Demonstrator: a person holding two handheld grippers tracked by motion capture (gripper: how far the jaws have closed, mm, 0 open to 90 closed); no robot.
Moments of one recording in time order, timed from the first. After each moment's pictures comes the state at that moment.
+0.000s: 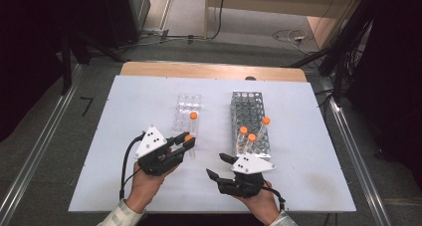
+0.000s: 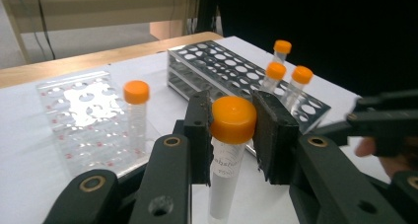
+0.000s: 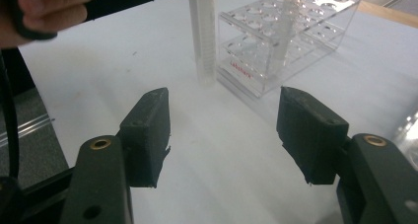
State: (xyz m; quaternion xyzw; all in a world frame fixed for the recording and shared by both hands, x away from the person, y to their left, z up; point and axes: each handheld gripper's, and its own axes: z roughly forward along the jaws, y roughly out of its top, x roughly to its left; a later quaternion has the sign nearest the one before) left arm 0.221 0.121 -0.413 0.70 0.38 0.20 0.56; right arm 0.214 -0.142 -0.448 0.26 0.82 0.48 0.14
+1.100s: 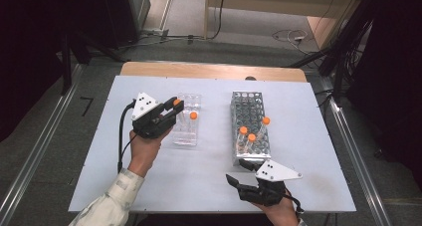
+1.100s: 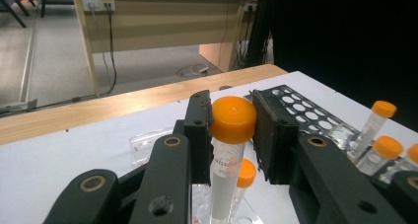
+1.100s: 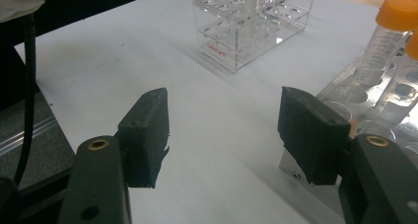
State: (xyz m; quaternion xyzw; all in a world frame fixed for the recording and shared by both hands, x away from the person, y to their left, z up) left arm 0.288 0.137 -0.389 0.66 0.43 0.28 0.55; right arm 0.201 -0.189 -0.449 0.29 0.81 0.49 0.14
